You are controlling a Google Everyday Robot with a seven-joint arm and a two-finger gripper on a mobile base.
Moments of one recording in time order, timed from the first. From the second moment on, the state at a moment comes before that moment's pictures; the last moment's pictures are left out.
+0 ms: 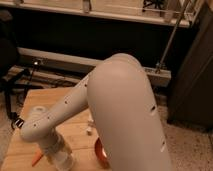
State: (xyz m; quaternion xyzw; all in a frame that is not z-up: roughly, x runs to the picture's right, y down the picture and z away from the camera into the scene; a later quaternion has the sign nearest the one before) arm -0.224 0.307 0.678 -0.33 0.24 0.43 0.80
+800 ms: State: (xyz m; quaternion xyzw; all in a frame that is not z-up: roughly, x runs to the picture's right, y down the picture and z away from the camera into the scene) arm -0.281 0.076 0.530 -0.20 0.13 0.47 0.85
